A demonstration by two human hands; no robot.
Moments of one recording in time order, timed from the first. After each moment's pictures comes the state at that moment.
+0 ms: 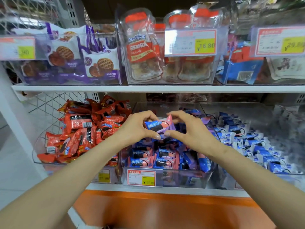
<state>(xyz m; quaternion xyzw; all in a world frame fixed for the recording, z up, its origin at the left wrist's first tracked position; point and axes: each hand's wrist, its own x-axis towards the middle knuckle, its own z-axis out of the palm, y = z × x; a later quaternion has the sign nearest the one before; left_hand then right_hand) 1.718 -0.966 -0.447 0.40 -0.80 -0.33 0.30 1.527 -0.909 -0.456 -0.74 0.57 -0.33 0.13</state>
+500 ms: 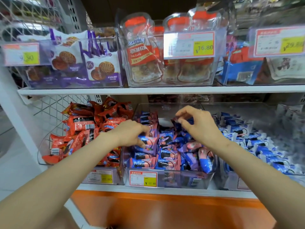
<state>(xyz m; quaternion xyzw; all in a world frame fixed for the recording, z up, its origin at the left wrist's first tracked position) 1.733 -0.990 -0.449 0.41 -0.91 0.05 -0.05 1.514 -0.919 -0.448 -0.70 0.59 -0.39 0.07</state>
